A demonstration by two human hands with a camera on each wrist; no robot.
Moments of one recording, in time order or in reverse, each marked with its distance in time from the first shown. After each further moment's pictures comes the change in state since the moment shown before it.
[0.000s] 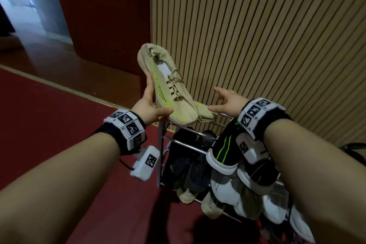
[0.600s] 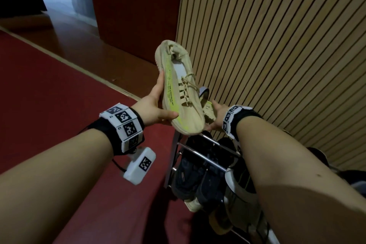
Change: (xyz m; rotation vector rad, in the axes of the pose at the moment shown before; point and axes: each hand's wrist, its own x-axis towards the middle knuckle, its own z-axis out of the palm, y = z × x) left_hand 0.013 -0.007 -0.040 0.069 -0.078 -0.064; right_hand 0.088 -0.039 0.063 -0.229 -0.244 0.065
